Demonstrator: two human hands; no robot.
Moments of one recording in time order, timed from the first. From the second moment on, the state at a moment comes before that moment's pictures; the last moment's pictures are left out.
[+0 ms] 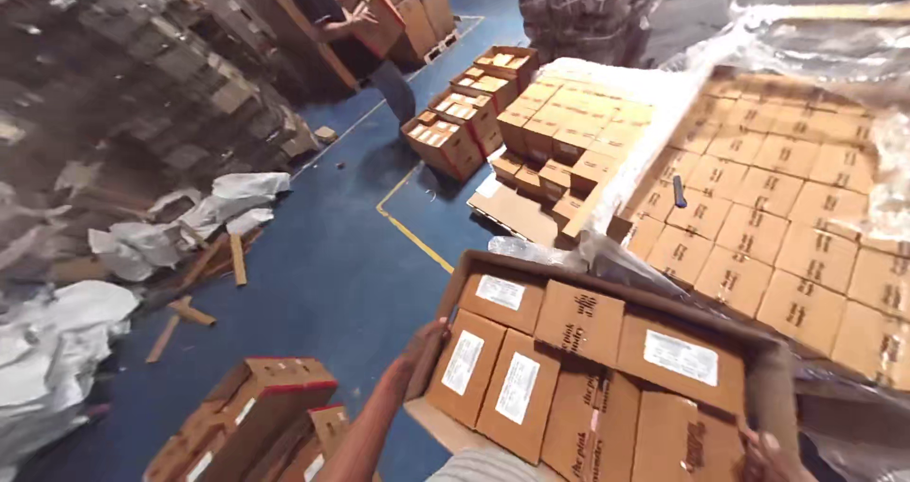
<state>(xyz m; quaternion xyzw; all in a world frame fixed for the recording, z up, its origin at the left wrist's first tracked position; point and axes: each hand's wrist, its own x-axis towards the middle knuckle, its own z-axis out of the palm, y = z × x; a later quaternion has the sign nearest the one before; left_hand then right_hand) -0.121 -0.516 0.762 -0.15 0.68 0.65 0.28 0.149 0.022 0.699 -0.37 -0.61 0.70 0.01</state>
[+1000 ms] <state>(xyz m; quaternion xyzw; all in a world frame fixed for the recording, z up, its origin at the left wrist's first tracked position) -0.316 -0.913 0.722 -0.36 0.64 0.67 -0.11 -0.592 -0.396 0.729 -0.07 -0.76 0.60 -0.23</state>
